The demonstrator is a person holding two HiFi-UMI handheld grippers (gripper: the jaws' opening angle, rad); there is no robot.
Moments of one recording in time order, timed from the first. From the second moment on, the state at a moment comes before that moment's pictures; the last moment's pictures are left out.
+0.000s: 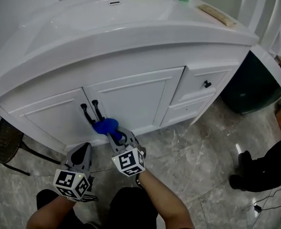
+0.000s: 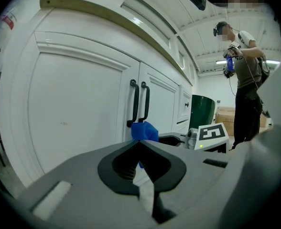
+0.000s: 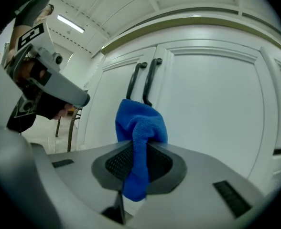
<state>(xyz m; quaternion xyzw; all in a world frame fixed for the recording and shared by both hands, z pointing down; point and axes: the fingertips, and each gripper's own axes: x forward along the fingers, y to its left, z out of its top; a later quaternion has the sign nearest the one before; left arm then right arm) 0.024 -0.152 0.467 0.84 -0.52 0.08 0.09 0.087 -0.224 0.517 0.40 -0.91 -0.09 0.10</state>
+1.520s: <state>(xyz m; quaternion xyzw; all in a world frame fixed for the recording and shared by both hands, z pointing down) 0.030 -0.161 0.508 0.84 -0.52 0.09 0.12 0.177 -0.229 0.547 0.51 -0.86 -0.05 0.03</state>
